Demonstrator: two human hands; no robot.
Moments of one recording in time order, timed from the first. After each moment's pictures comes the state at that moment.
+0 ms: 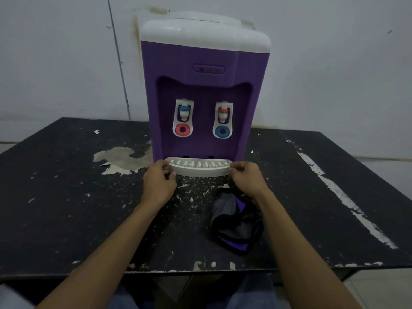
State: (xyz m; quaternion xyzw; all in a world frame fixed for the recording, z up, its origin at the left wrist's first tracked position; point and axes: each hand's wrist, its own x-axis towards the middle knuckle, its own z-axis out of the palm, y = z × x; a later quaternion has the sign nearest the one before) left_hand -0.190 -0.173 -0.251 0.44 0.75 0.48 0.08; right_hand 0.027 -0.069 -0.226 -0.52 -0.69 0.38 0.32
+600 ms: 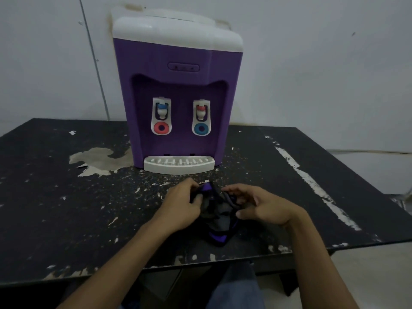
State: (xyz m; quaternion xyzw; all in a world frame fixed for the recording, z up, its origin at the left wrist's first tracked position) left_hand -0.089 -0.215 -0.216 0.59 0.71 0.32 0.20; right_hand 0.132 -0.127 -0.207 -0.33 -0.79 0.50 0.11
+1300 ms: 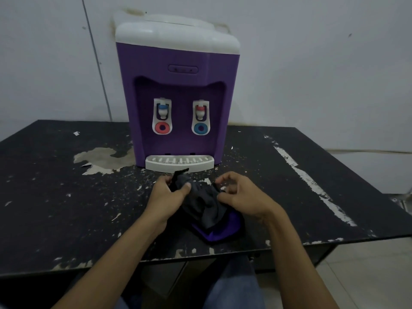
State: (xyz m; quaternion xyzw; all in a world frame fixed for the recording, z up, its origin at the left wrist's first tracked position) left_hand -0.101 -0.217 -0.226 0.31 0.67 0.57 0.36; right_hand 0.092 -0.154 -0.198 -0.44 -0.72 0.49 0.21
